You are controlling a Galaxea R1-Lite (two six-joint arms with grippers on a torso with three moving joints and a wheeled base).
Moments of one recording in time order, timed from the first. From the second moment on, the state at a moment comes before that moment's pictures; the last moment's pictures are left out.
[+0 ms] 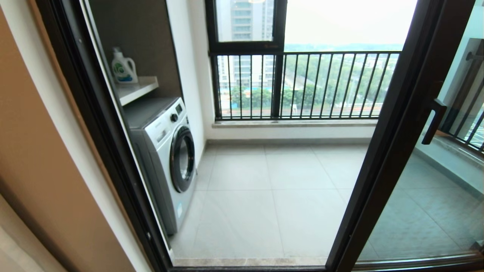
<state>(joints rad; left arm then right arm) 0.00 0.00 0.00 0.00 0.01 -0.03 -0.49 1.26 -1.07 0.05 -0.09 0.01</state>
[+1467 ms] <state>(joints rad) 0.00 0.00 0.00 0.00 0.01 -0.03 -0.60 2.02 -1.72 0.05 0.44 -0.01</state>
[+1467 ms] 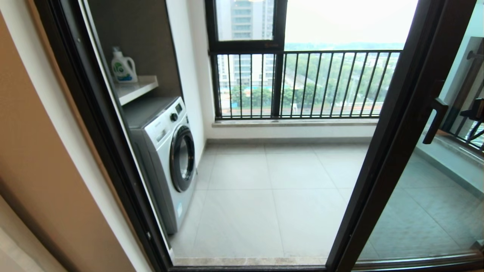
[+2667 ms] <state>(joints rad) 0.00 0.00 0.00 0.00 0.01 -0.03 -0.48 2.03 -1.71 0.05 0.46 0.04</state>
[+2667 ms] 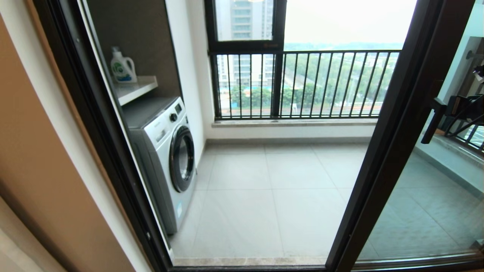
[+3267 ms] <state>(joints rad) 0.00 0.00 0.00 0.00 0.01 -0.03 -0.41 2.02 -1.69 0.05 0.46 0.04</state>
